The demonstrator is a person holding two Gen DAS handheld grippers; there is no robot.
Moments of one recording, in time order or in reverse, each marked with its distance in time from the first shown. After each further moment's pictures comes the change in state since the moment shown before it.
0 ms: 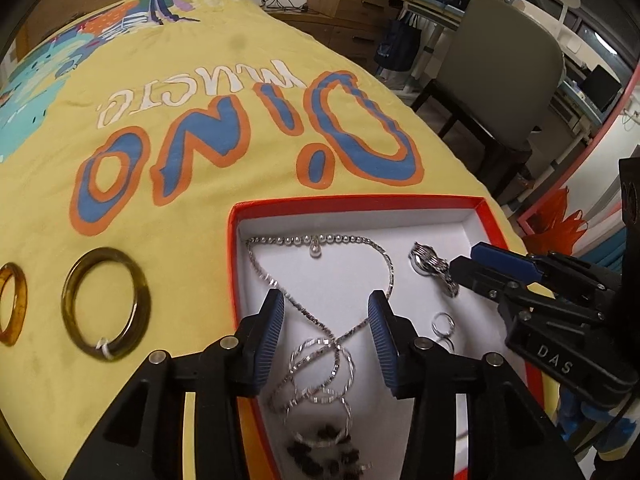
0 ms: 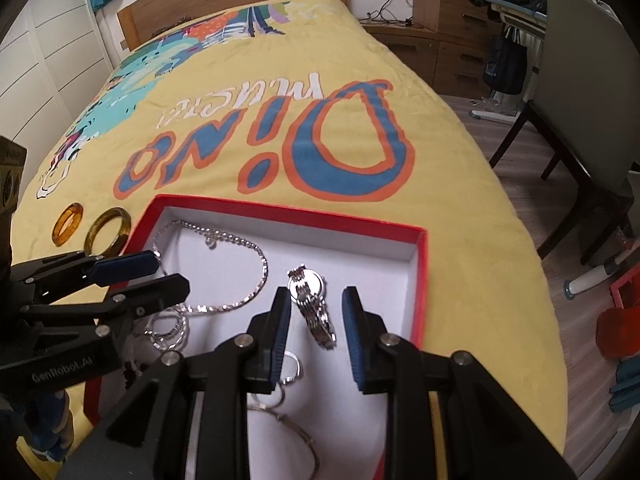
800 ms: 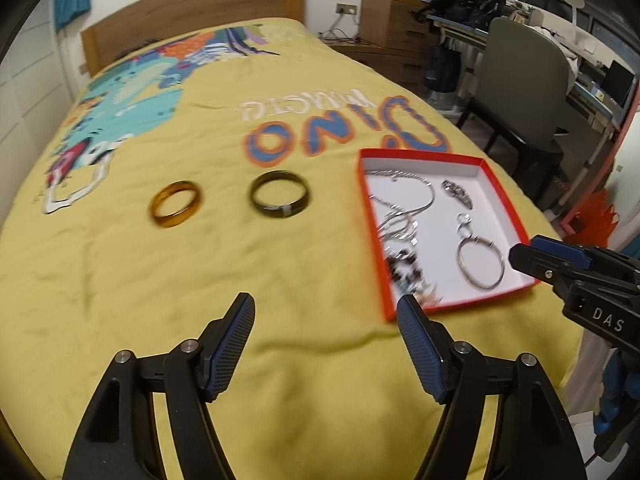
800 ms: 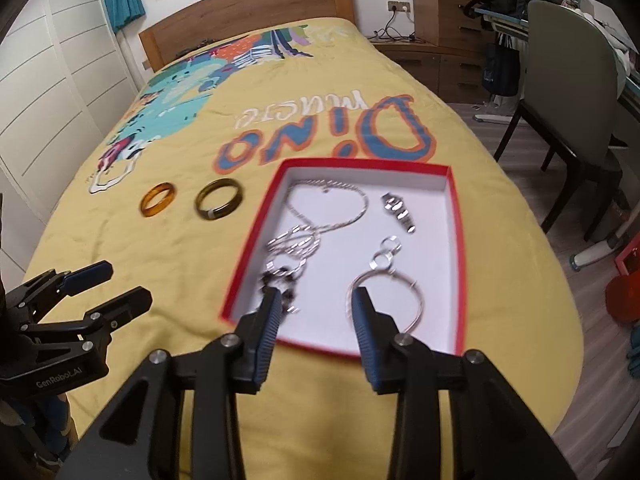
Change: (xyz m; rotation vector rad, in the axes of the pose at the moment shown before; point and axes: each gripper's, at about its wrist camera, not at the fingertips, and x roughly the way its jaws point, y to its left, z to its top) left arm -0.155 0.019 -0.124 -0.019 -0.103 0.262; right arm -0.119 0.083 -0.085 0.047 -0.067 0.067
